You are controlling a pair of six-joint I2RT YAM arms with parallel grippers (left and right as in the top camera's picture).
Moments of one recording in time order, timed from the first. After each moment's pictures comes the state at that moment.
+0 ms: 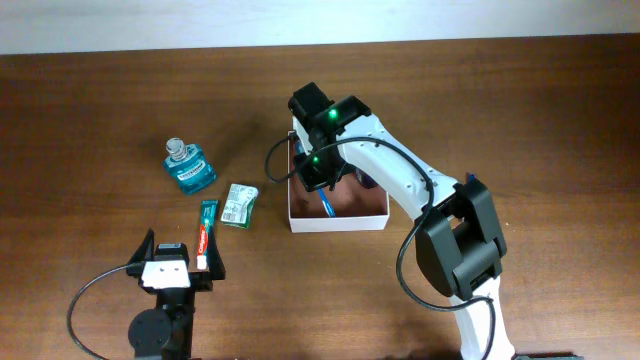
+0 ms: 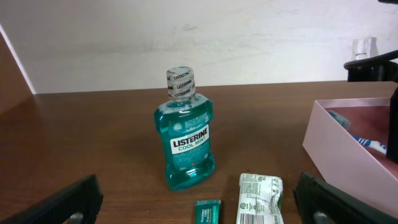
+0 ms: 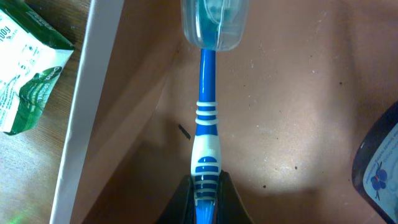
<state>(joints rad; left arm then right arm) 0.04 0.01 0.01 -0.08 0.00 0.05 0.58 2.21 1.90 -1.11 -0.17 0.18</state>
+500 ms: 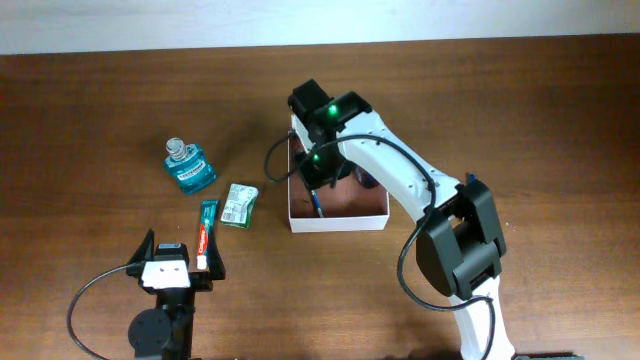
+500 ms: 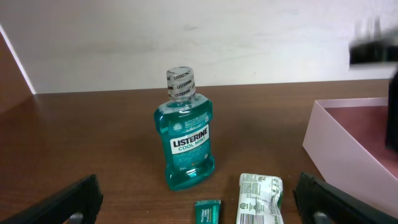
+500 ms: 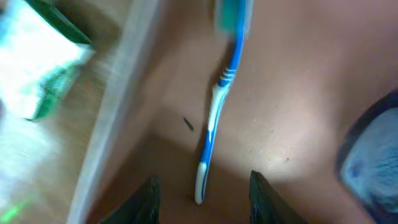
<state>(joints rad) 0.04 0.01 0.01 -0.08 0.00 0.05 0.58 2.21 1.98 -1.18 -0.17 0.14</state>
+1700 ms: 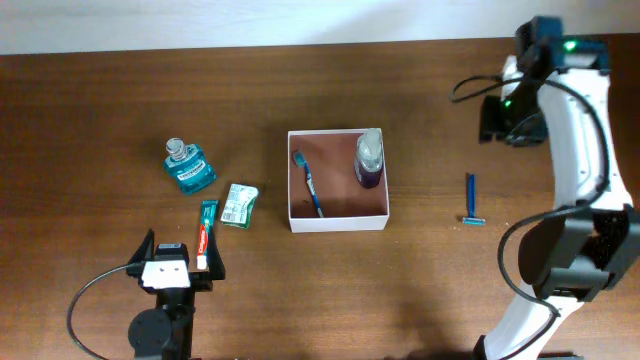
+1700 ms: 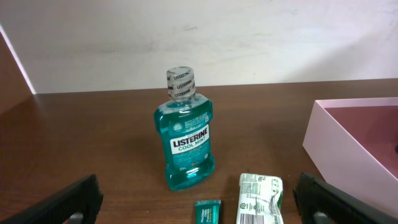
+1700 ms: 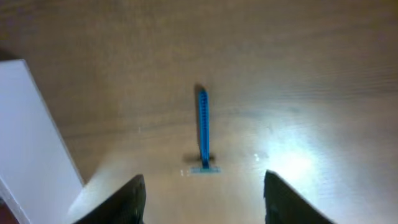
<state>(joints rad) 0.04 0.01 0.01 -0.08 0.00 0.05 -0.12 2.01 1.92 -1.40 0.01 0.07</state>
